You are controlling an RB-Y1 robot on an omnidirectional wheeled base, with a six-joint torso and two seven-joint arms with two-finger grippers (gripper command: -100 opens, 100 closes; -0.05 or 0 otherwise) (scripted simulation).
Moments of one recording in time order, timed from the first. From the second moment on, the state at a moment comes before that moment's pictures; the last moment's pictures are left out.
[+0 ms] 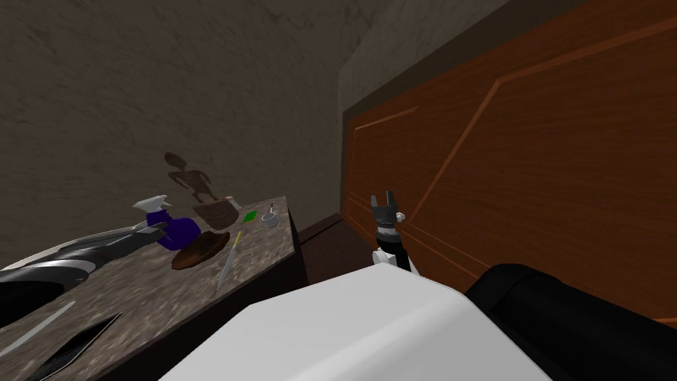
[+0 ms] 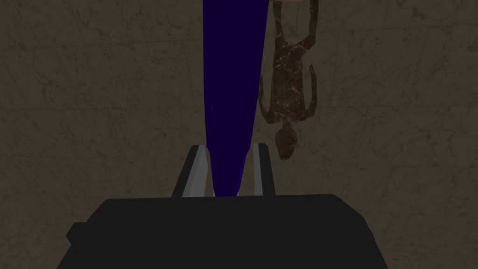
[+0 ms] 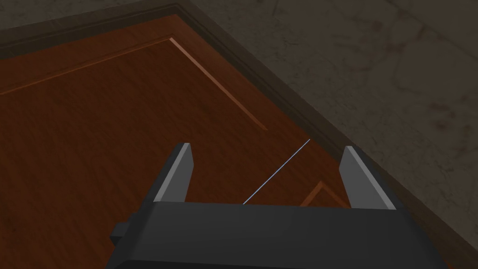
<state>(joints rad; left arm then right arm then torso) 0.57 1.16 0.47 -1.64 -0.17 0.00 -0.16 0.49 0.01 0.03 -2.27 -0.02 -0.63 -0.12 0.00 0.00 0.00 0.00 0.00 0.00</state>
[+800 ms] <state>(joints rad) 0.59 1.24 0.39 -1.56 -0.16 0.15 -0.02 0.49 0.01 0.03 -2.27 -0.02 -0.63 -0.12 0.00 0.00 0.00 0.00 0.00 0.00</state>
